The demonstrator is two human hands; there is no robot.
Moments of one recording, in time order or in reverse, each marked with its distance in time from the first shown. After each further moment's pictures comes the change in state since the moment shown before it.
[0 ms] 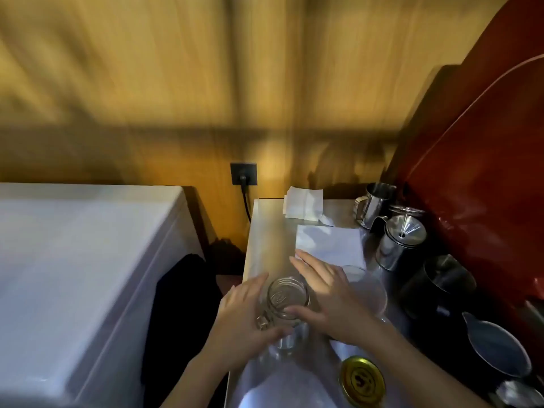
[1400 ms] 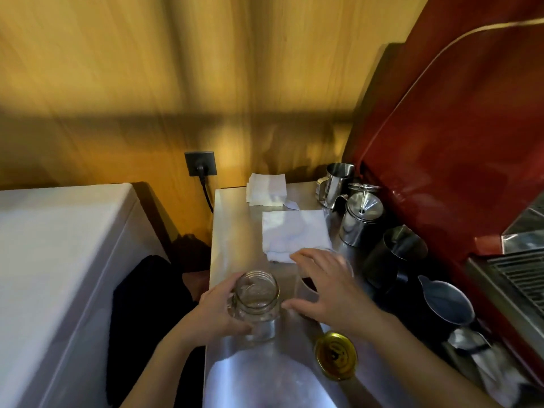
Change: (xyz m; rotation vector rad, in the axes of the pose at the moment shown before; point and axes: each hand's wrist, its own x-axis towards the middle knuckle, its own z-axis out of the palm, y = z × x) left_hand 0.034 -0.019 0.002 -0.353 -0.342 0.005; right_hand -0.031 0.011 -0.018 -0.107 0.017 0.189
